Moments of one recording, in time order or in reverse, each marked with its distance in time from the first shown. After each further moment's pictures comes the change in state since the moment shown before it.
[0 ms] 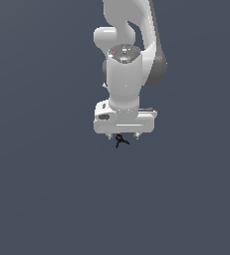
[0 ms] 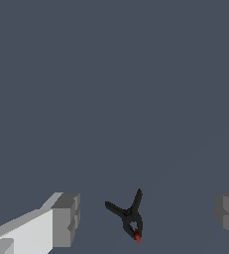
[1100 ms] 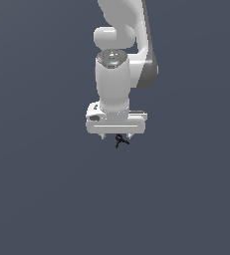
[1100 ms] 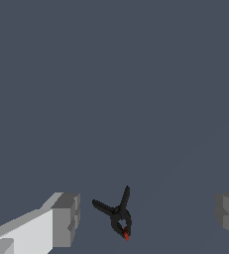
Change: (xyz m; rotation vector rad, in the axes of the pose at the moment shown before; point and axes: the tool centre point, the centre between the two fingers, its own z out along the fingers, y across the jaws) arm -0.007 0.028 0.009 0.000 -0.016 0.040
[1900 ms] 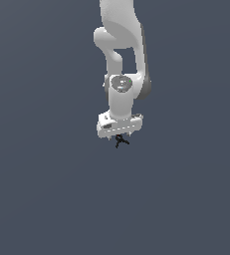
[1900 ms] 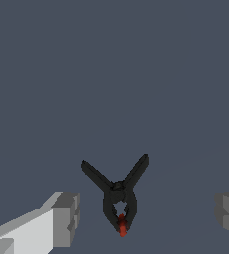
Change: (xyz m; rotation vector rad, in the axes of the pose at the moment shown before) arm -0.082 -0.009 0.096 -0.031 -0.061 -0.298
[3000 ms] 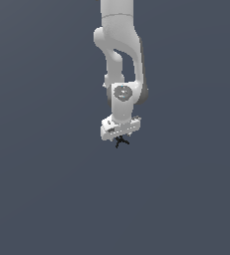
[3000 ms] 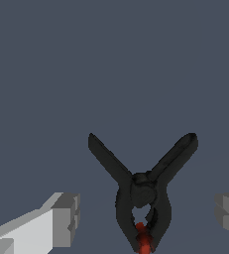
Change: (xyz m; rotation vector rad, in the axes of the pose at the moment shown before) arm -0.030 -0.015 0.054 0.000 -0.018 -0.109
